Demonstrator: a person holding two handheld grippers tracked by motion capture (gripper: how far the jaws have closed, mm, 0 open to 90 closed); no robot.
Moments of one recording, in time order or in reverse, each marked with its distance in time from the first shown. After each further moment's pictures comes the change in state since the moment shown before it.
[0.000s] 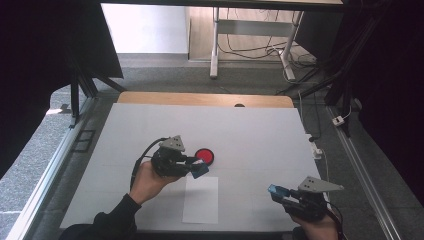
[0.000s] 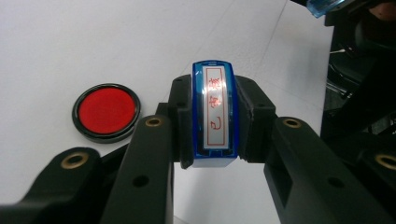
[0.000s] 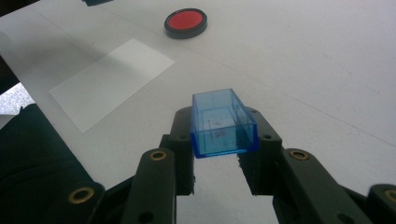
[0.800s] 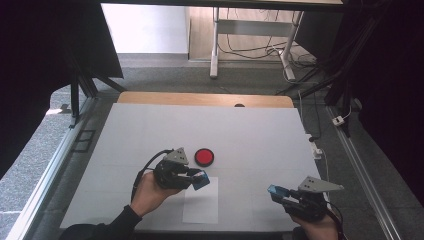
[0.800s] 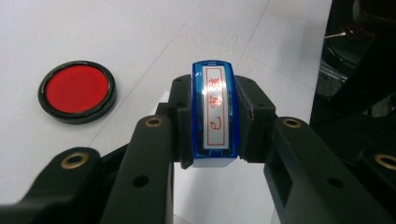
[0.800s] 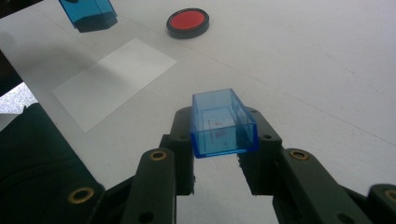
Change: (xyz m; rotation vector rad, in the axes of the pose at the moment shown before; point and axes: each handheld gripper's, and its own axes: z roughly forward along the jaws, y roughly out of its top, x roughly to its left) left arm -0.022 -0.016 0.012 0.049 0.005 0.009; right arm 0.000 0.000 0.000 0.001 0.009 -0.001
